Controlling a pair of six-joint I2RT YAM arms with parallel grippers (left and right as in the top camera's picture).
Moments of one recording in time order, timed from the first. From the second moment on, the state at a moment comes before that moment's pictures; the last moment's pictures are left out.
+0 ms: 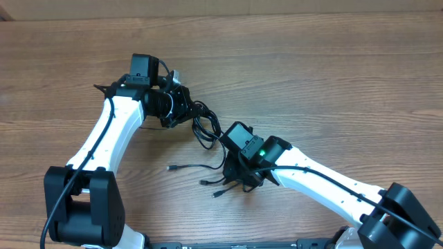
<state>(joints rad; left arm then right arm) -0.12 1.72 1.24 -0.73 0.68 -0.56 0.84 1.60 1.01 -0.70 -0.17 1.15</state>
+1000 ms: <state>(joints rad) -0.12 1.72 1.24 -0.66 0.81 -0.65 0.85 1.60 0.92 -0.54 -0.15 1.27</state>
